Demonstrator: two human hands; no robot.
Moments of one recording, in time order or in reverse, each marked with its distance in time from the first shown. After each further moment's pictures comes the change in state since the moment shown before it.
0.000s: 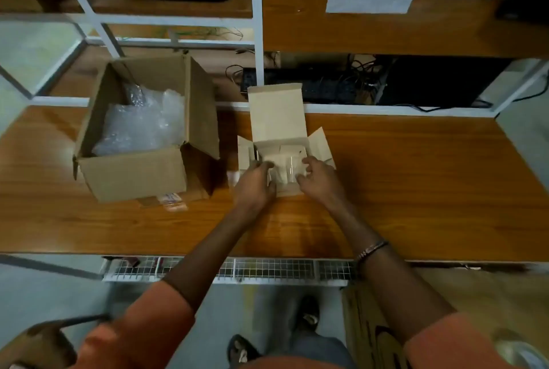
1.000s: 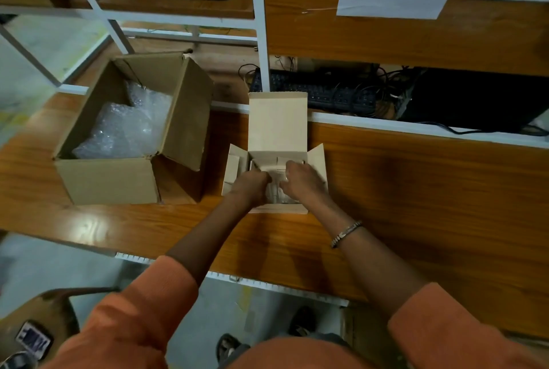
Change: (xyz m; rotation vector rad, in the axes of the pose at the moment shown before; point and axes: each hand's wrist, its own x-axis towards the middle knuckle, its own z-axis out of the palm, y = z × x) left_hand 0.080 0.007 0.036 0.397 -0.298 -0.064; right_hand 0.088 0.014 0.009 -0.227 -0.187 -0.173
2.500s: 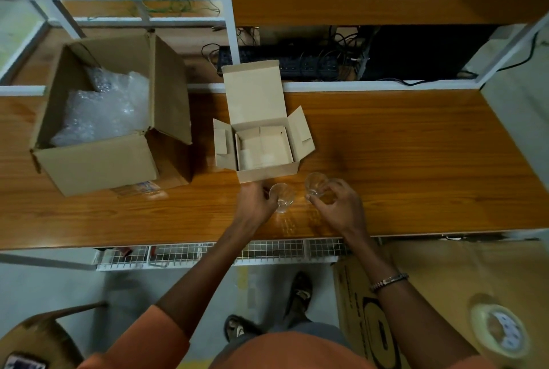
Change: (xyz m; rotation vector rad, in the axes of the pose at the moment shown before) left_hand -0.130 0.031 0.034 -0.558 0.161 0.021; right_hand -0.189 0.069 0.041 0.230 0.375 0.140
